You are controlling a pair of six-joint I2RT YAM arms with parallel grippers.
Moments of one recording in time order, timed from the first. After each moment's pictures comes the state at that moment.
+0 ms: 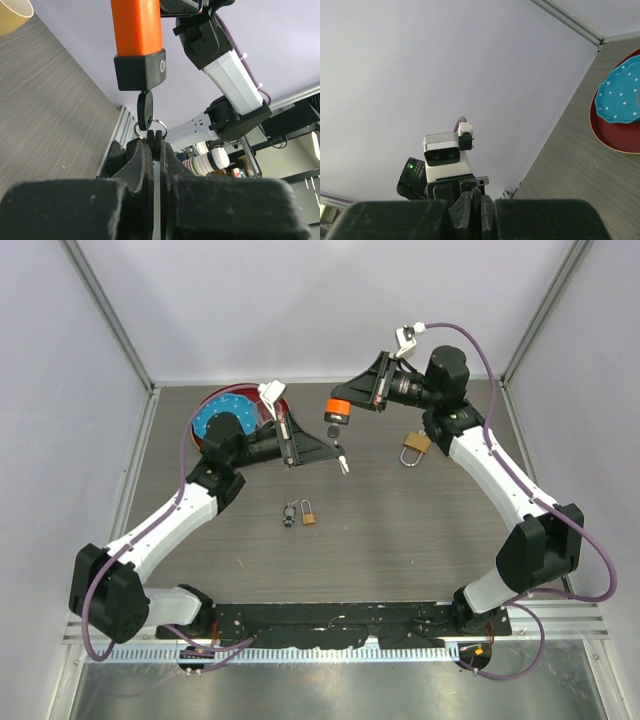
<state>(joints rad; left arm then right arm) -0.52 1.29 0.98 0.45 0.83 -1.11 0.34 1.53 1.42 0.18 -0.89 1.07</state>
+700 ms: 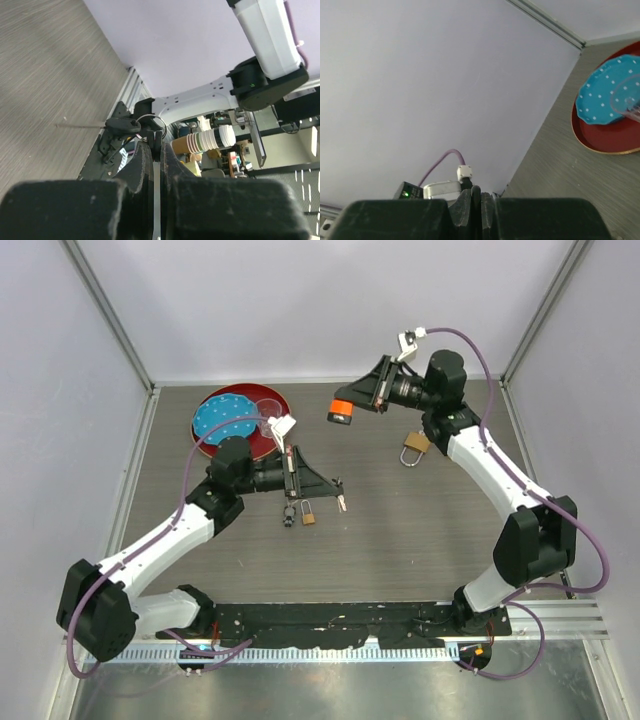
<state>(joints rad) -0.59 1.17 0.82 0.32 0.82 -1.05 0.31 1.57 1.40 0.25 -0.90 1.07</state>
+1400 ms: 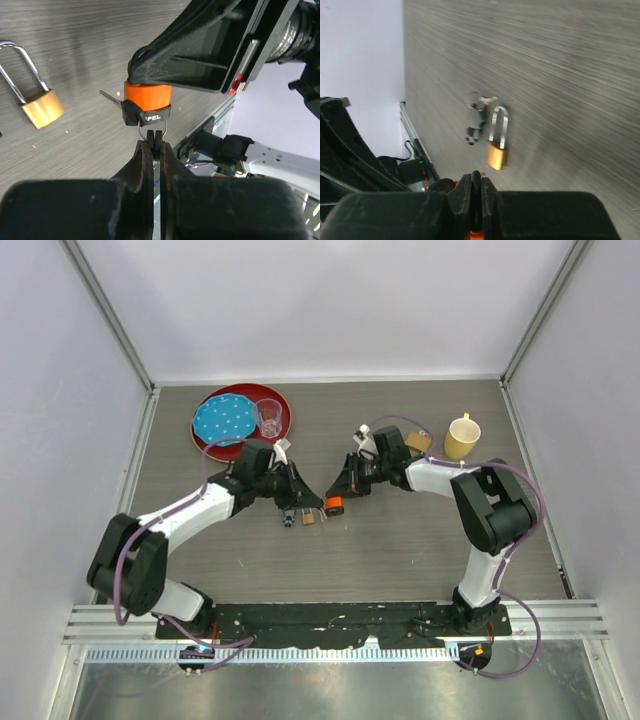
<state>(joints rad) -0.51 1.40 0.83 -0.12 0.54 -0.91 0.44 1.79 1.01 0.05 -0.82 0.68</state>
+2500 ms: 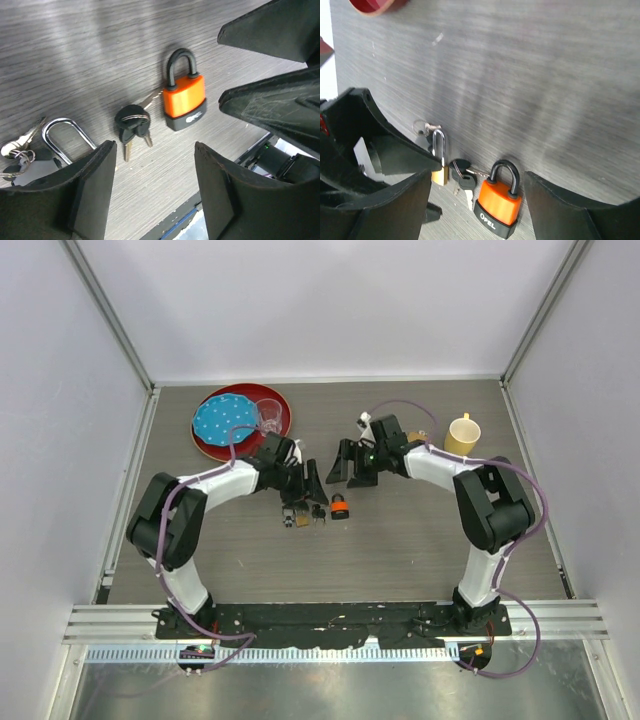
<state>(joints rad) -0.51 1.77 1.05 -0.29 0.46 -0.66 0.45 1.86 1.12 -0.14 -0.55 0.51</state>
